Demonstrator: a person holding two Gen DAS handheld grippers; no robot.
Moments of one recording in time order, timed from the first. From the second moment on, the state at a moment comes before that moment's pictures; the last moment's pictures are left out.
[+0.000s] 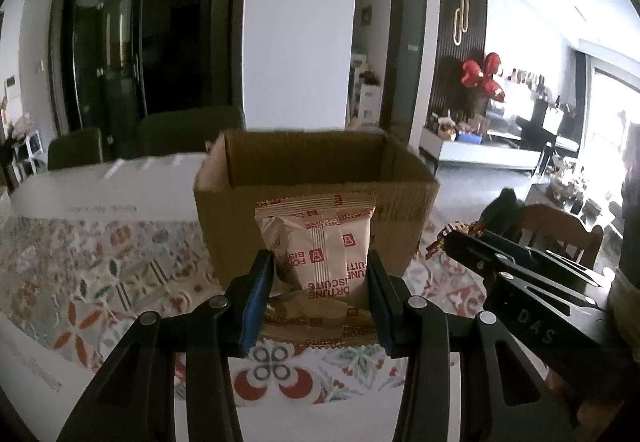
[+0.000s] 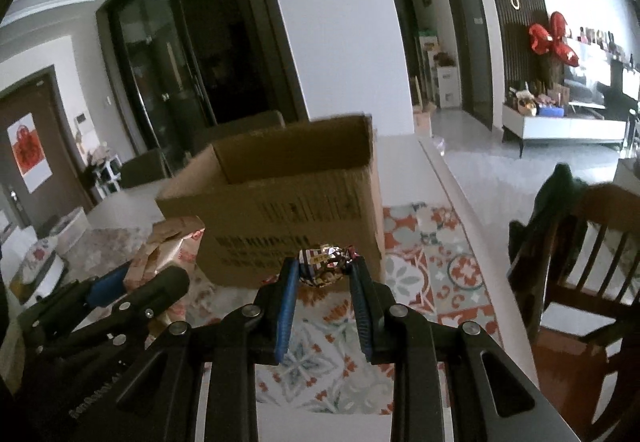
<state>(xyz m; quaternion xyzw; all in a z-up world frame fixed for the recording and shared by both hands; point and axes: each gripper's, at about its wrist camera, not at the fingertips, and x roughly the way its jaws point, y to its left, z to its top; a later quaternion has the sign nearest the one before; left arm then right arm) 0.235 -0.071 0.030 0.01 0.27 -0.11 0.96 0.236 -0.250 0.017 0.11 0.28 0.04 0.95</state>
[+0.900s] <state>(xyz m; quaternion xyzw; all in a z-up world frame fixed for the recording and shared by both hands) 0.314 -0.062 0.094 0.03 0.24 -0.13 0.96 0.298 -0.247 0.090 0.08 0.22 0.06 0.97</state>
